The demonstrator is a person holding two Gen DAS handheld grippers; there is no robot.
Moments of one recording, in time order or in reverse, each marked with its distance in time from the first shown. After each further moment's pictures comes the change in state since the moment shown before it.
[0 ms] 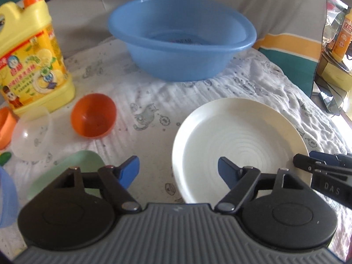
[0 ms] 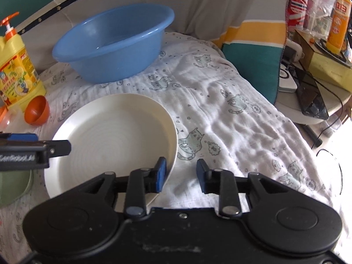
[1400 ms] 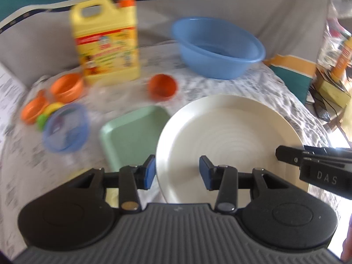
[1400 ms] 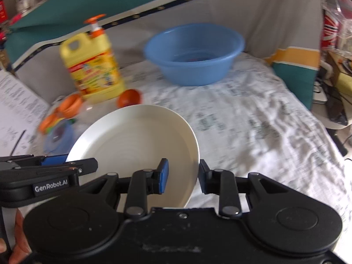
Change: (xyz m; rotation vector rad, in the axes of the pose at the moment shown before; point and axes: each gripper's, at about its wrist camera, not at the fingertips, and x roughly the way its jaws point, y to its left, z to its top) left arm -0.158 0.051 -0.091 -0.147 -0.069 0.094; right arm -0.128 0.089 -0.033 -0.085 -0.029 0.230
